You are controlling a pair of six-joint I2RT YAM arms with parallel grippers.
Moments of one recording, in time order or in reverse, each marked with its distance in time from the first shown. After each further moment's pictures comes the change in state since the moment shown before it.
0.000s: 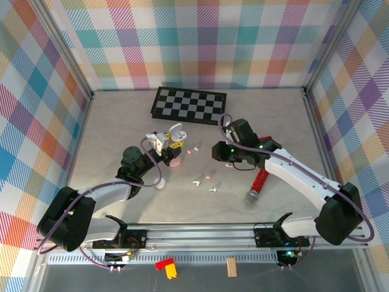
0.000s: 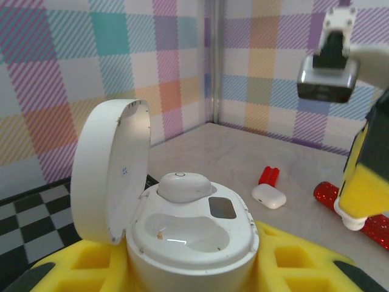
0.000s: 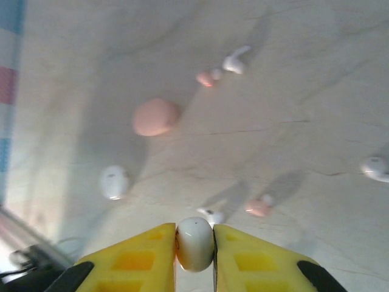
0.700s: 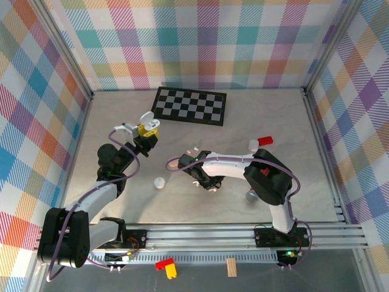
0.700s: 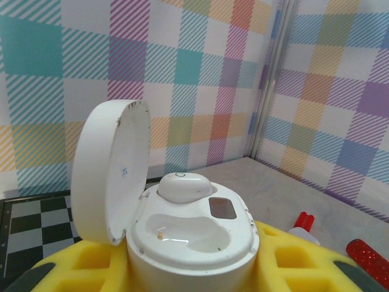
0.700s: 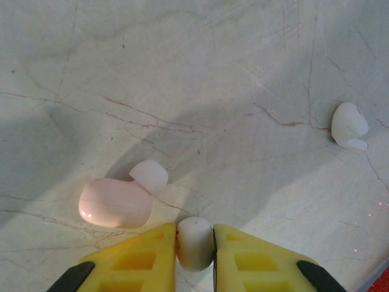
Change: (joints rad) left arm 0.341 -0.170 -0.004 -0.064 0.158 -0.240; right arm 0.349 0.656 0.240 -0.400 0.675 -0.159
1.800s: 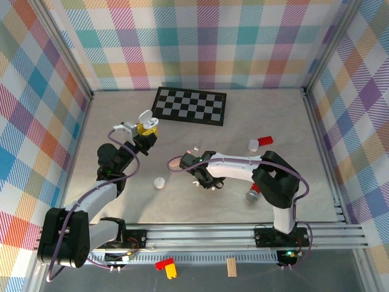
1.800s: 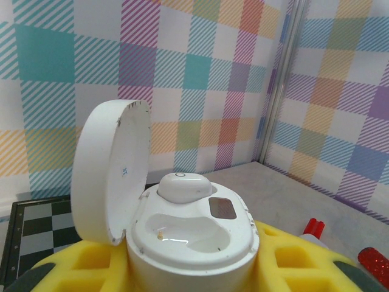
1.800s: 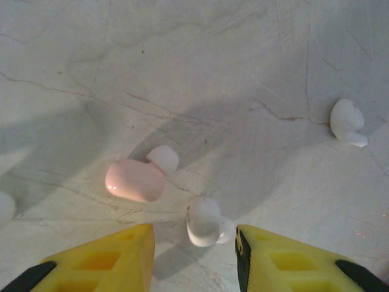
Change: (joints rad) left arm 0.000 0.000 0.007 0.000 -0.037 0.003; right arm 0.008 -0.059 -0.033 0.035 -0.015 0.004
